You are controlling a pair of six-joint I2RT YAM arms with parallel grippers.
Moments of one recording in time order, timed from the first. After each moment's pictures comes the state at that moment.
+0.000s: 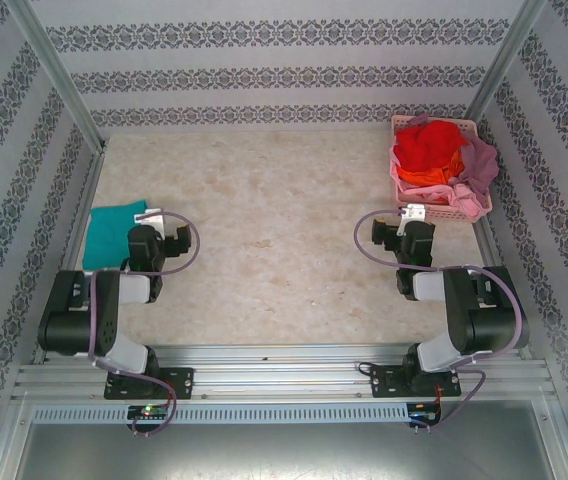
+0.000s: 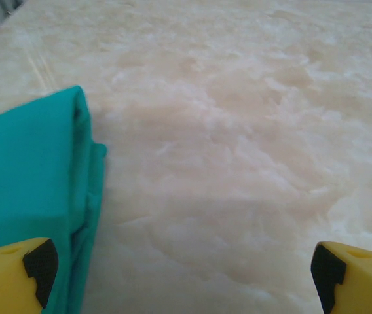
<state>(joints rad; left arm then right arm) 0.05 1.54 0.38 0.74 -0.06 -0.06 0.02 1.51 0.38 0.74 0.12 0.05</state>
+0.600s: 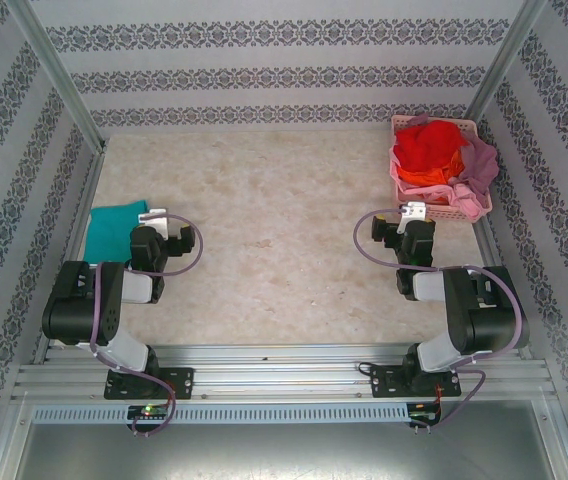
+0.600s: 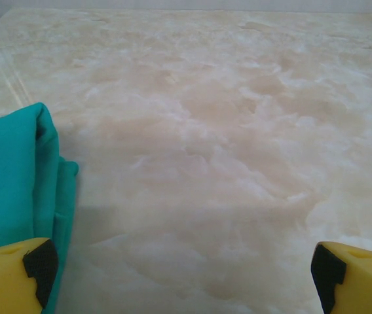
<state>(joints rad) 0.04 1.58 0.37 0.83 -0.01 -0.03 0.02 1.51 0.38 0.78 0.11 0.05</state>
